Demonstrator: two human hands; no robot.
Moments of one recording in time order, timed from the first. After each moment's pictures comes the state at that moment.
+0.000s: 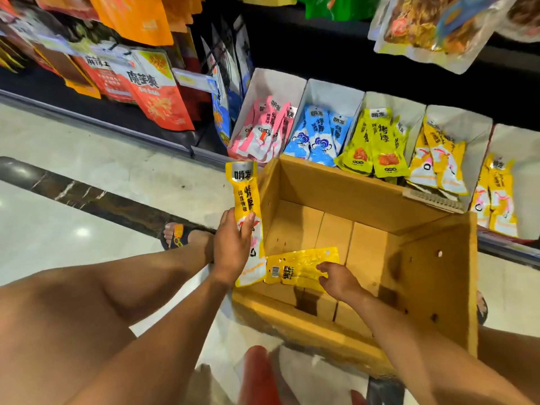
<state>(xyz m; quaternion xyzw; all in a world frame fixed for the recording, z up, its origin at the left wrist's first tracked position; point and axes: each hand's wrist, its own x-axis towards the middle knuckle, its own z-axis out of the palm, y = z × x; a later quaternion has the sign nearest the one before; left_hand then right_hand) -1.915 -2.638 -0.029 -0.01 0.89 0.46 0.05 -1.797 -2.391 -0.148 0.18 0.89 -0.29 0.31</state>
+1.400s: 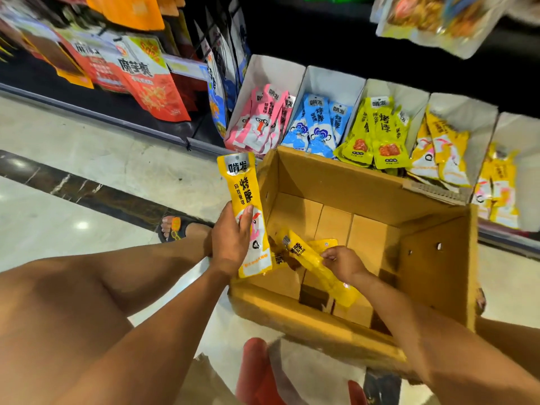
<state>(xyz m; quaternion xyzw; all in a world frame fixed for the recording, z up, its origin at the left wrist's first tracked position) -1.913 -2.635 -0.035 -0.04 0.89 0.44 0.07 -1.813 -2.372 -0.143 0.21 0.88 -0.35 0.25</state>
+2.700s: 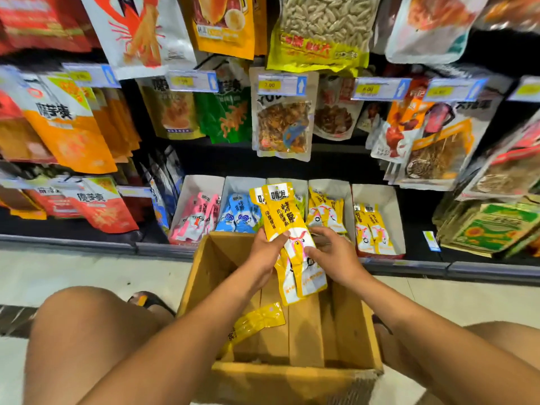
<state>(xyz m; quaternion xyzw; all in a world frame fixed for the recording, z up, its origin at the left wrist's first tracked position) -1.873 -2.420 0.102 0.02 0.62 0.72 0.29 -1.765 -2.282 0.126 0.22 0.85 -0.47 -0.09</state>
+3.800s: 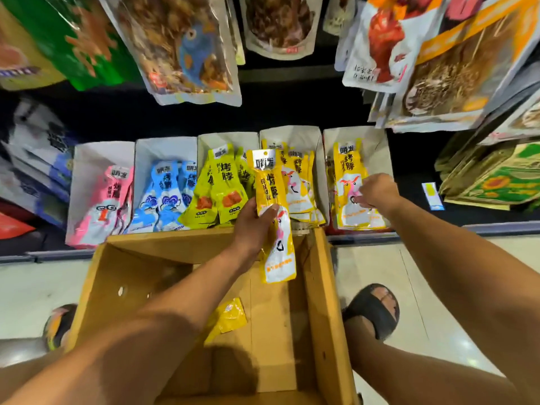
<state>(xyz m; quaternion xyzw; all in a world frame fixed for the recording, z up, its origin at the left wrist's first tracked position) -1.925 -2.237 -0.023 0.05 0.70 0.65 0.31 -1.839 -1.942 -0.049 0.51 0.80 -0.30 0.06</state>
